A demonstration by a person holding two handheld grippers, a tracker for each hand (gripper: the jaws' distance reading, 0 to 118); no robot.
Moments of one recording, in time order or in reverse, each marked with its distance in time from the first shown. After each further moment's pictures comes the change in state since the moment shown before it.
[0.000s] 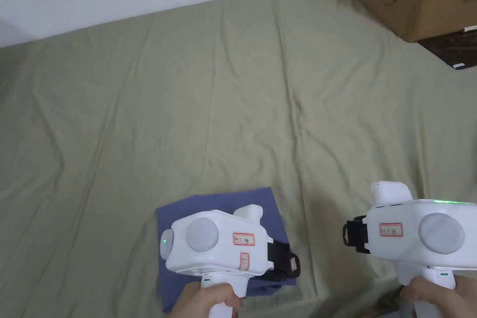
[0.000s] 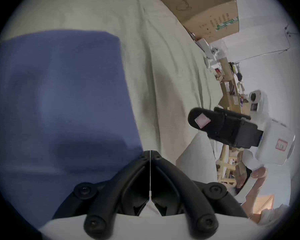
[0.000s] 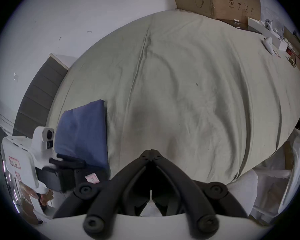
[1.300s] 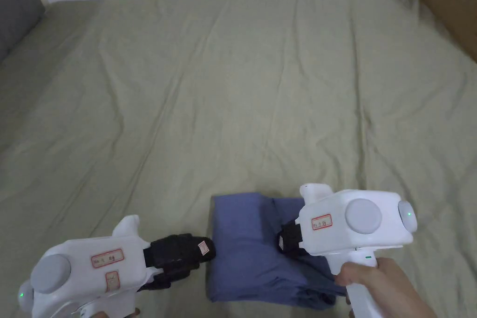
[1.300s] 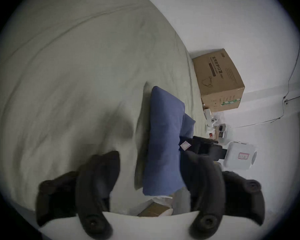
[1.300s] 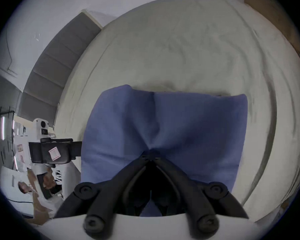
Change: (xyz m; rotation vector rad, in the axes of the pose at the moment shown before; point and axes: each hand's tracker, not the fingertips) left arm -0.188 -0.073 0.169 0.429 -0.093 0.415; right arm -0.162 0.031 -0.101 -0.251 0.206 0.260
